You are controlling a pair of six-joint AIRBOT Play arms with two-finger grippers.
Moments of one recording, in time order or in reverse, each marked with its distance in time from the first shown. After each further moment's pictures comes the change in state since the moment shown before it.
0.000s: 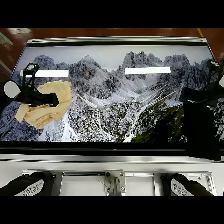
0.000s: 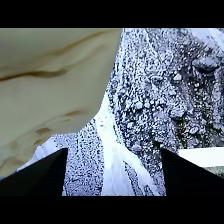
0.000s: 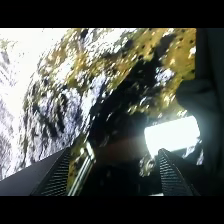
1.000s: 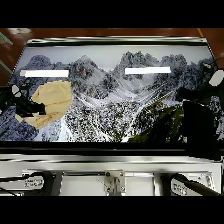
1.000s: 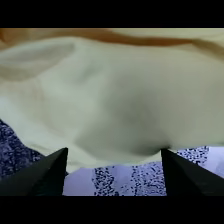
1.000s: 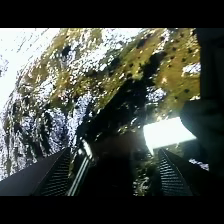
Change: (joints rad) left arm 0.293 -0.334 0.000 0.123 -0.010 0.035; right arm 0.000 -0.127 0.000 0.021 -0.072 -0.010
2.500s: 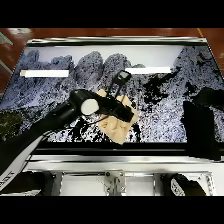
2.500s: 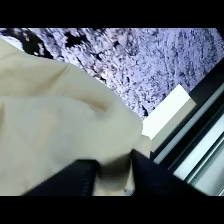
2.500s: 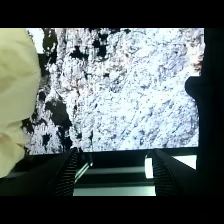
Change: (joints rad) left arm -1.041 0.014 0.313 -0.411 0.274 -0.032; right arm 0.000 0.404 0.138 0.078 0.340 -0.129
